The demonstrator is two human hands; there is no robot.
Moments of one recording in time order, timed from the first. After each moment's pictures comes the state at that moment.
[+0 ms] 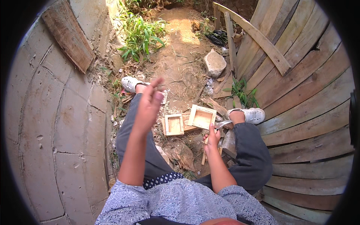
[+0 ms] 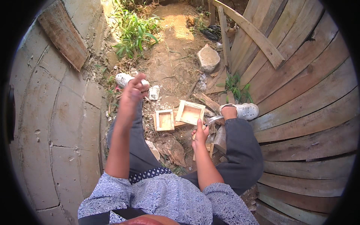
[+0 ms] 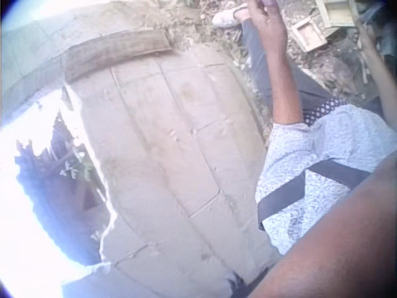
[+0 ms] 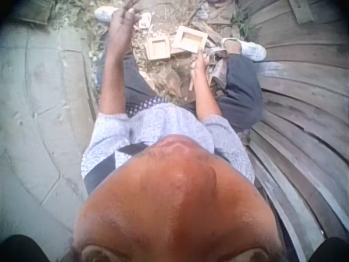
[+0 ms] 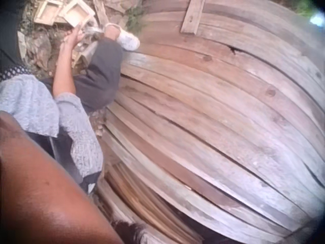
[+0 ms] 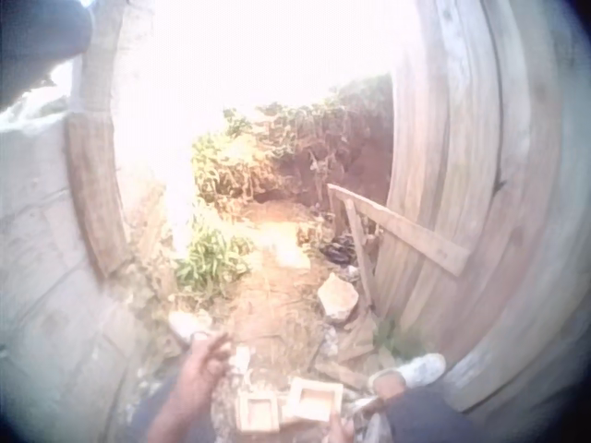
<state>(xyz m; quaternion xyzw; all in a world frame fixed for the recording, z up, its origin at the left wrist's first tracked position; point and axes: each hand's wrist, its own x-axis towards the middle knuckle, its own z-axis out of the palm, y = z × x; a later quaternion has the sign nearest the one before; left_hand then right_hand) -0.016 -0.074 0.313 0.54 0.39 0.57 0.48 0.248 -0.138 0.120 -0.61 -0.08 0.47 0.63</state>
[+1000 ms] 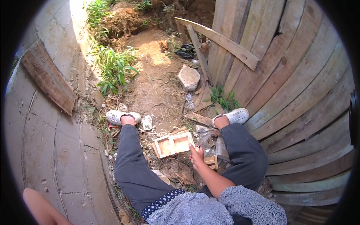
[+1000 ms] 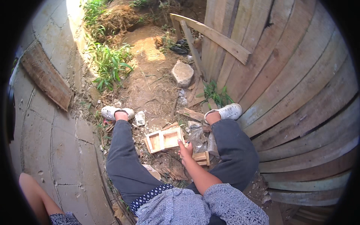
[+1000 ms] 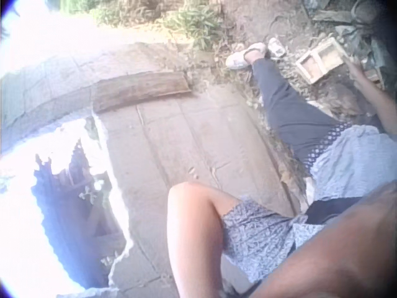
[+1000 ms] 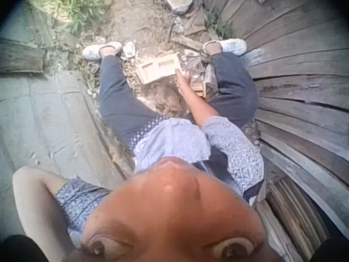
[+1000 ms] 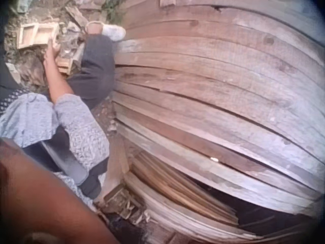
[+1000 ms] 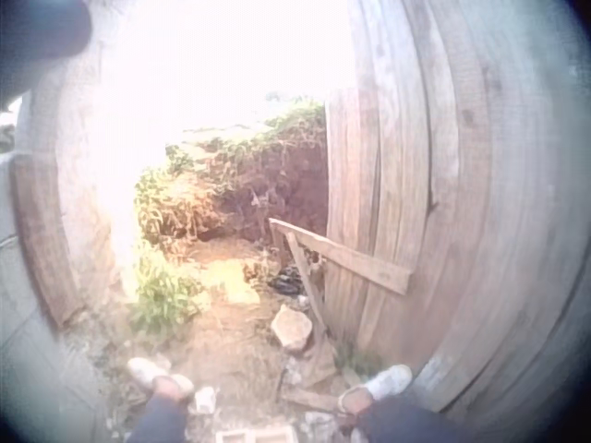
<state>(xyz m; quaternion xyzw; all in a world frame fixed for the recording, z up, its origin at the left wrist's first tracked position) -0.078 0.116 0.195 0.55 0.73 0.36 0.15 0.211 -0.150 0.095 -0.66 -0.10 0.49 0.56</state>
